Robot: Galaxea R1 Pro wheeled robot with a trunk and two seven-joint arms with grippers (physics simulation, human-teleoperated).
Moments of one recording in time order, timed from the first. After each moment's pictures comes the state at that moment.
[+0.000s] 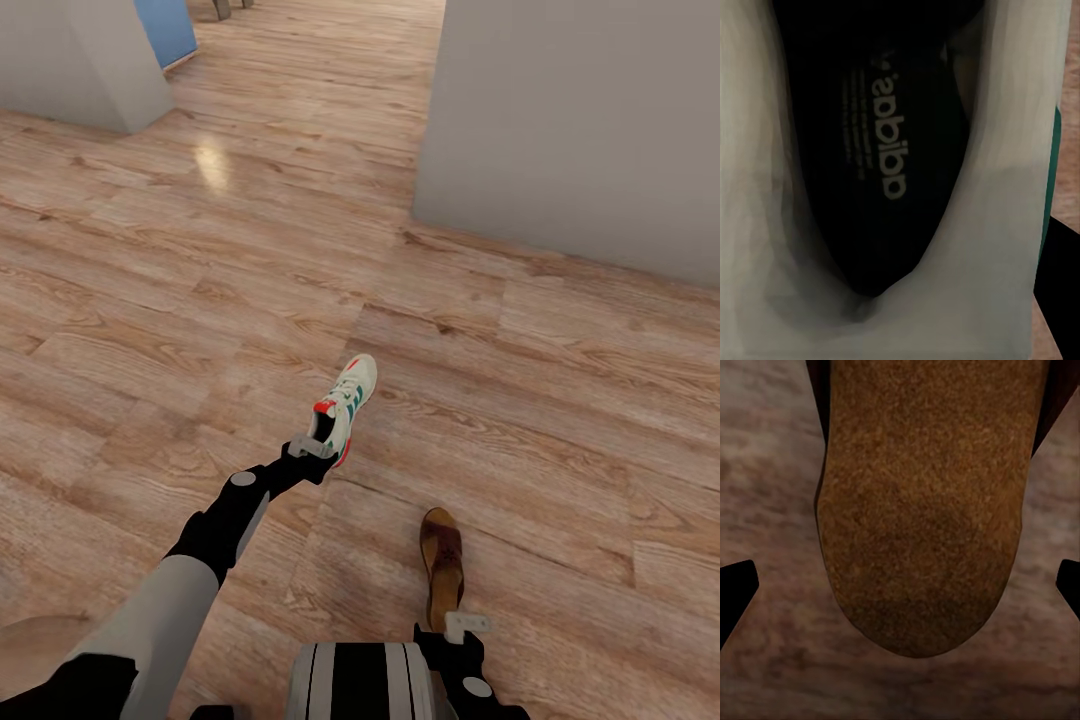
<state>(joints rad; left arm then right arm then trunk) -0.82 -0.08 -0.05 -0.68 -0.17 0.06 -0.45 -0.40 0.17 -0.07 -0.42 0.06 -0.12 -0.16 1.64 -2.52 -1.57</state>
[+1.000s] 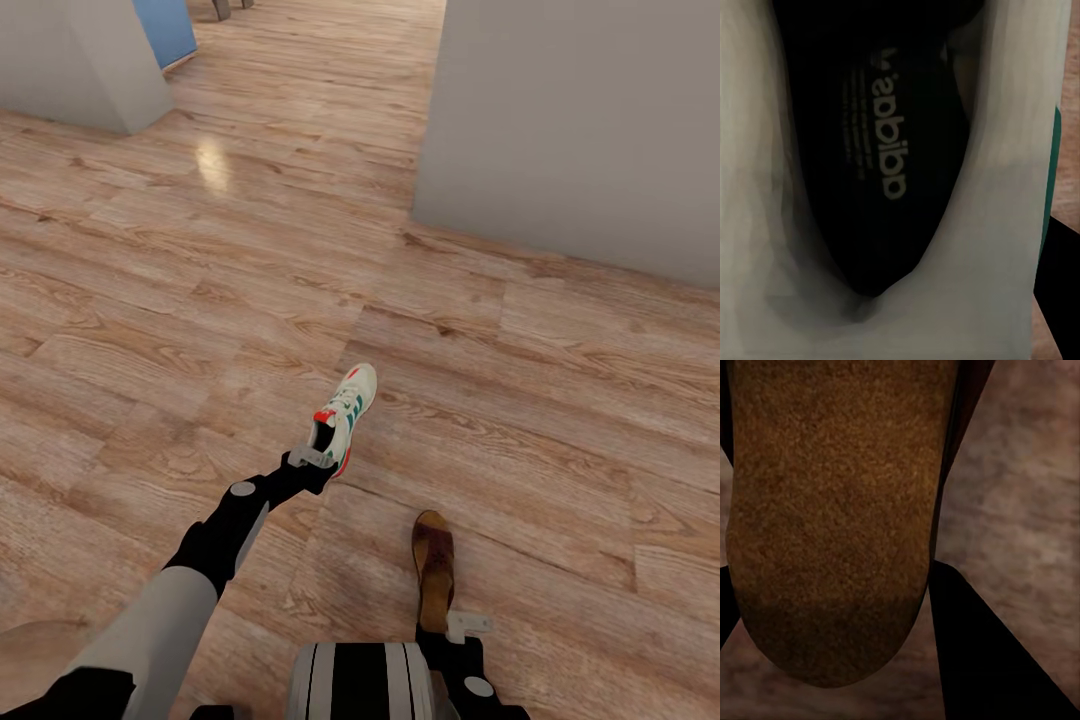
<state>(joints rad) -0.79 -0.08 -0.05 -0.68 -0.17 0.06 -0.45 -0.40 0.17 -0.07 -0.42 0.07 -0.12 -0.16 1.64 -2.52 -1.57</state>
